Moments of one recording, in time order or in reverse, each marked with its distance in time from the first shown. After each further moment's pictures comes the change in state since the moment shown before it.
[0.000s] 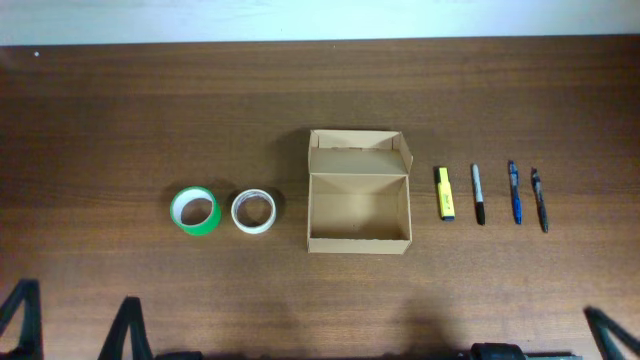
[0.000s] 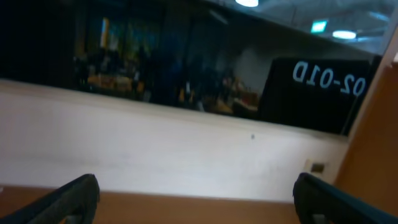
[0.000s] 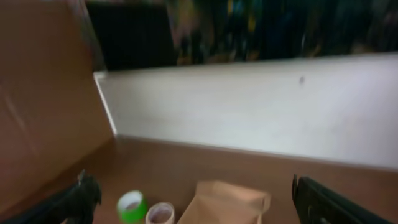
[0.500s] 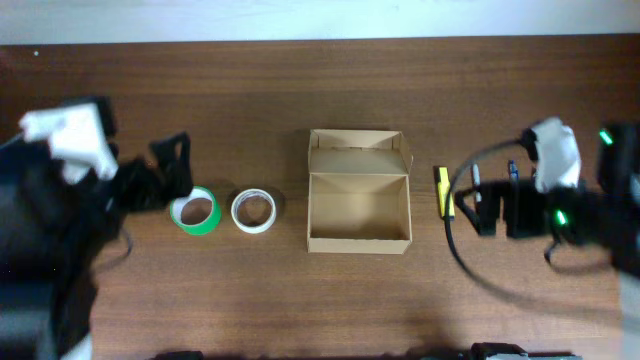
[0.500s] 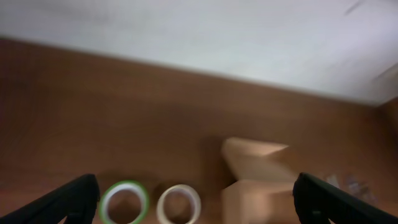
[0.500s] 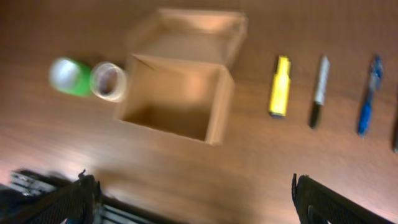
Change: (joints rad) left arm 0.000 0.620 0.035 -0.157 -0.019 0.092; right arm 0.000 0.816 0.117 -0.405 0.120 -0.220
